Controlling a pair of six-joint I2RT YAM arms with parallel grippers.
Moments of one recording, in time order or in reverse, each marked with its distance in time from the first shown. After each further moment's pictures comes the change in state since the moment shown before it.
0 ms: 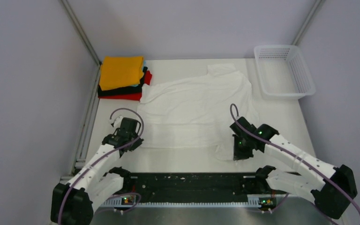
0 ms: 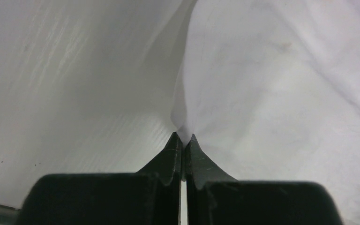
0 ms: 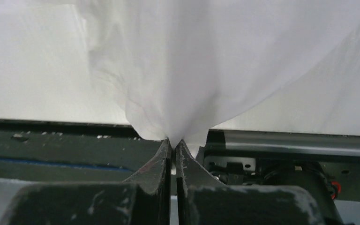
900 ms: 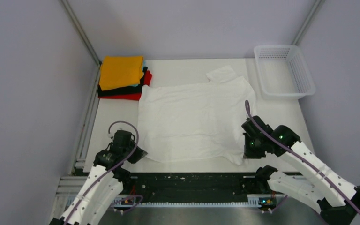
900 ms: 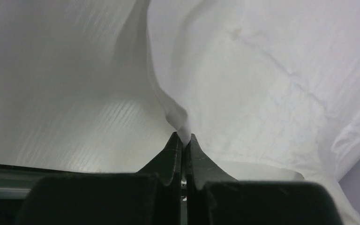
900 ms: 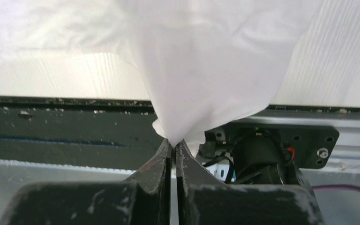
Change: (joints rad) left arm -0.001 -0.446 -0.114 -0.262 0.291 -0.155; right arm 0.001 -0.207 0.205 -0.334 0.056 -0.037
